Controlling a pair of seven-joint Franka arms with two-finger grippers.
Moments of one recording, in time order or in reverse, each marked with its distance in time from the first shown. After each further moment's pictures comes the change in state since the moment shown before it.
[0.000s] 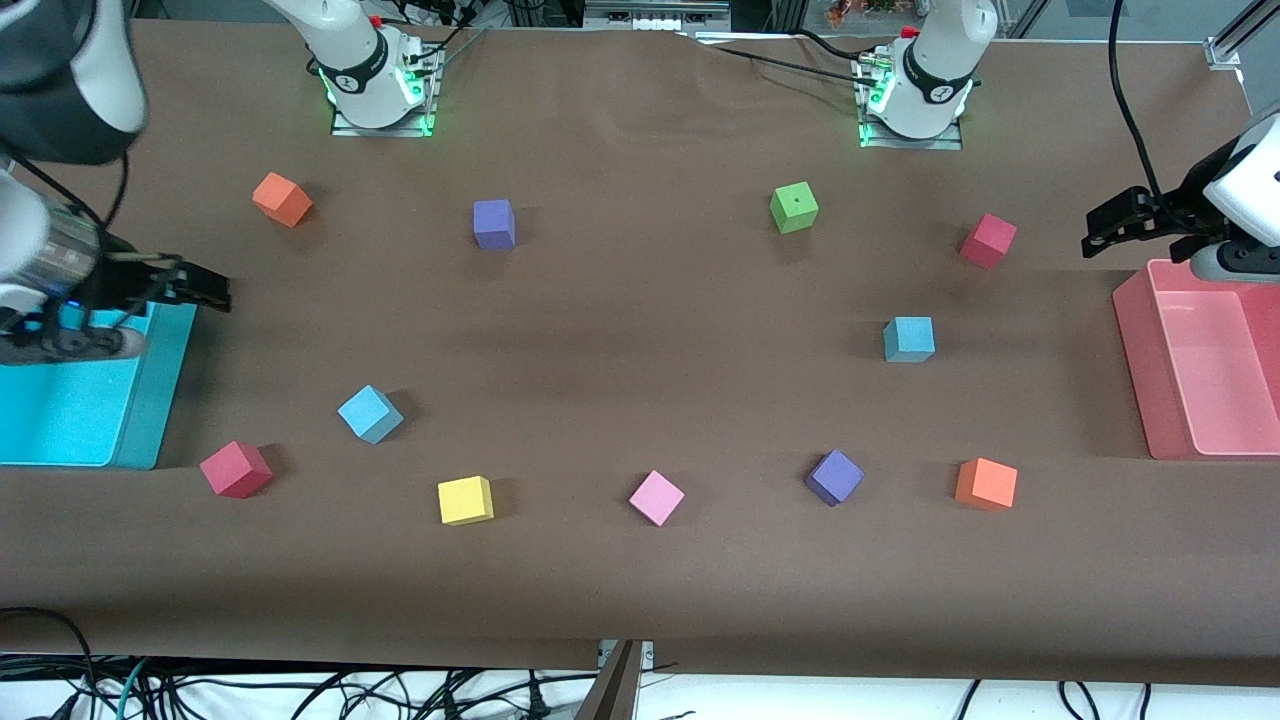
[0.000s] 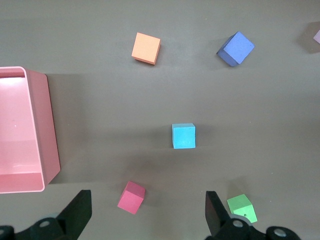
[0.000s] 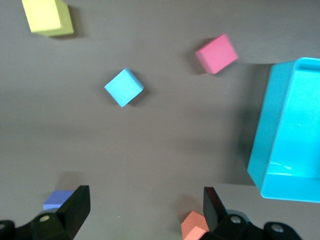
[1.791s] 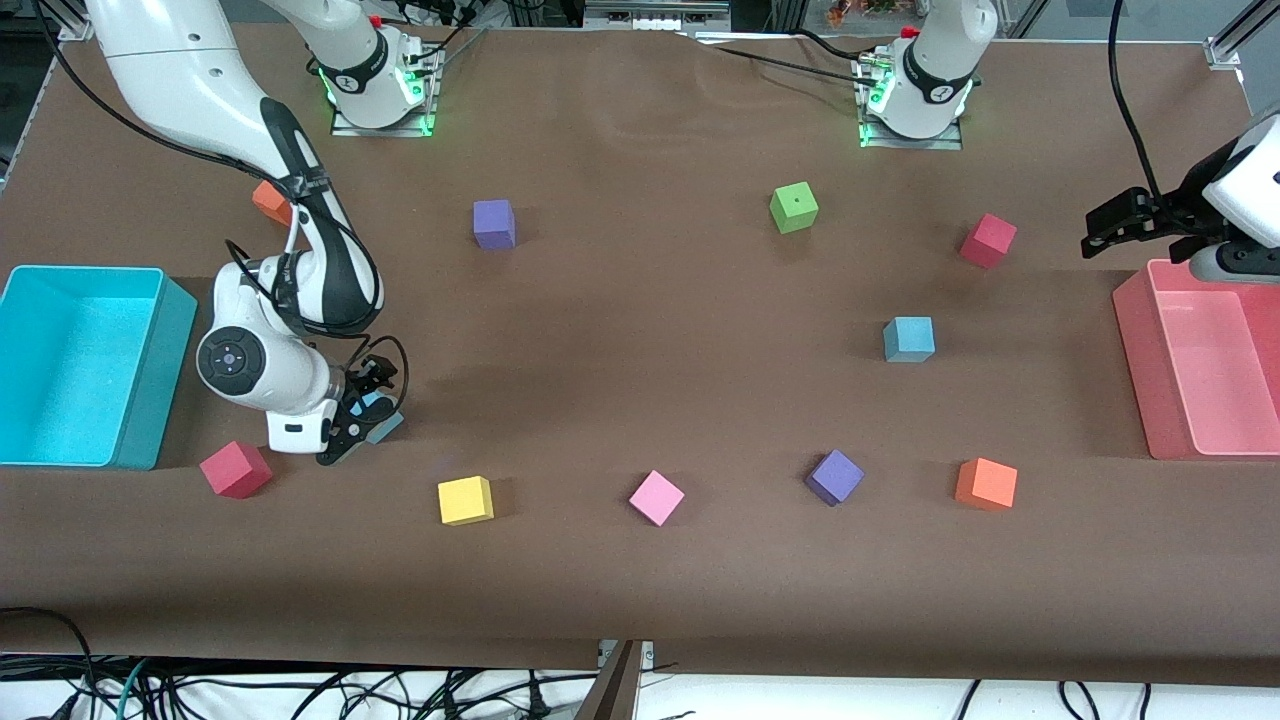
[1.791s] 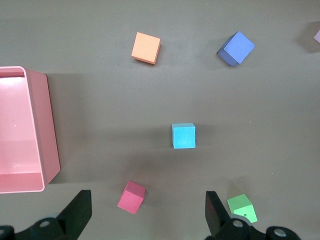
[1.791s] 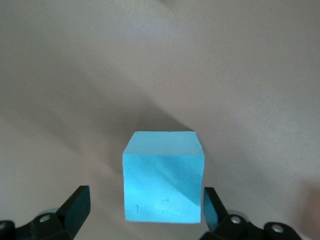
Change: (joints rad) left arm 0.000 0.001 0.000 0.000 0.000 0.000 0.000; right arm 0.040 0.354 0.064 -0.229 0.006 0.631 -0.558
